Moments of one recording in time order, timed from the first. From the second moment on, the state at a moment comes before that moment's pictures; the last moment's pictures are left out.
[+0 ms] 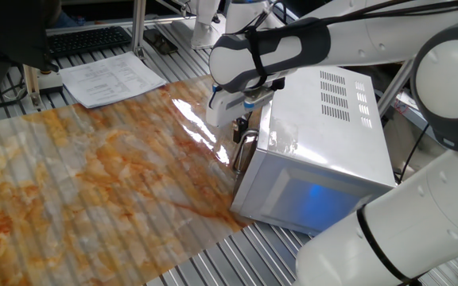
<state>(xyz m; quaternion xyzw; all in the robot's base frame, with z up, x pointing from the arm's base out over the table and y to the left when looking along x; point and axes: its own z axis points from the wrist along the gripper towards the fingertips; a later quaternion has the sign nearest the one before) 0.408 -0.063 0.234 0.10 -0.99 0.04 0.11</state>
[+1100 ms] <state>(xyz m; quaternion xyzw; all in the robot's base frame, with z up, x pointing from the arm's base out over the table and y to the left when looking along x) 0.425 -0.034 0.226 0.00 -0.99 0.02 0.12</state>
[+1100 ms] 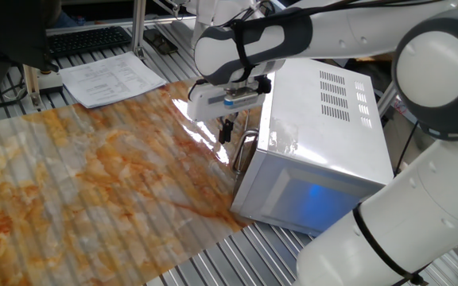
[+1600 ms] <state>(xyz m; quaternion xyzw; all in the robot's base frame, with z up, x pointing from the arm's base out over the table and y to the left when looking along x) 0.425 -0.034 0.223 0.02 -0.99 0.02 0.12</state>
